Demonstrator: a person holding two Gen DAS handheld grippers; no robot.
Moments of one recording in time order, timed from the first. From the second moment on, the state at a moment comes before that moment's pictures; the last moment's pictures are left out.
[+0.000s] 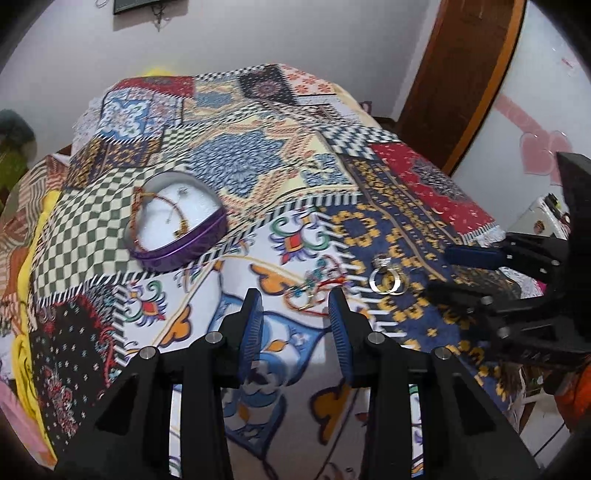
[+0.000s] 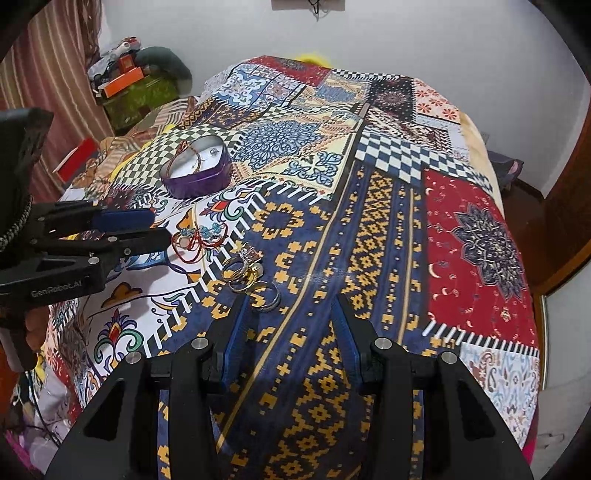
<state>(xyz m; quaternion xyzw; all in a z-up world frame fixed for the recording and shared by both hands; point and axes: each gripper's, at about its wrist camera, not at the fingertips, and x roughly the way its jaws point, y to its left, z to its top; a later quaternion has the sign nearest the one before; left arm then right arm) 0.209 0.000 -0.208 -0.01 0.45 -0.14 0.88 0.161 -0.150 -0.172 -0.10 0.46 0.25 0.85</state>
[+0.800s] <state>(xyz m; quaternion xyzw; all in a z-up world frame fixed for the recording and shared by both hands) 0.241 -0.015 -0.223 -0.01 0.46 -0.16 0.88 0.159 -0.134 -0.184 -0.13 0.43 0.29 0.85</state>
